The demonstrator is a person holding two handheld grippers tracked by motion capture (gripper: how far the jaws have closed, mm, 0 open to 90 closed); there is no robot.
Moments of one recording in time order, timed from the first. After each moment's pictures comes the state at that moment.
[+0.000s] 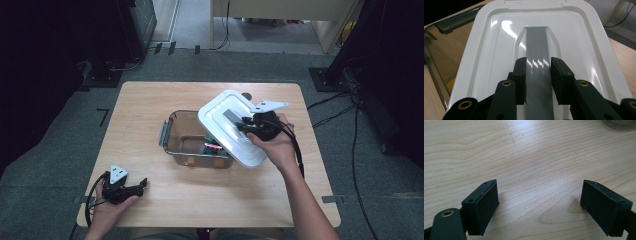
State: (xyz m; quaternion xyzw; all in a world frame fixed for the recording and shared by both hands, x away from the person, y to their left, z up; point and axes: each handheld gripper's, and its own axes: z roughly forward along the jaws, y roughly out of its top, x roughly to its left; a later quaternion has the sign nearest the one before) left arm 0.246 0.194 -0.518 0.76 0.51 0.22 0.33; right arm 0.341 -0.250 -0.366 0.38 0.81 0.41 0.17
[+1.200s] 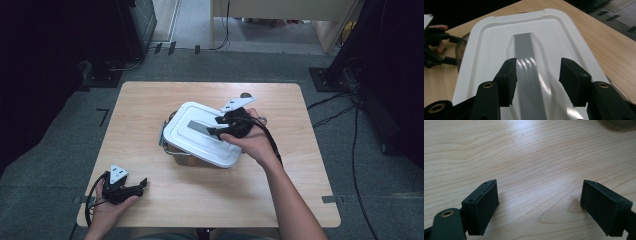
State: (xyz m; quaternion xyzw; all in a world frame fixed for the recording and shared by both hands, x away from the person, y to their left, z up) left arm 0.246 0.194 -0.518 0.76 0.51 0.22 0.33; right arm 0.359 -0.196 -0.369 0.32 0.84 0.43 0.11
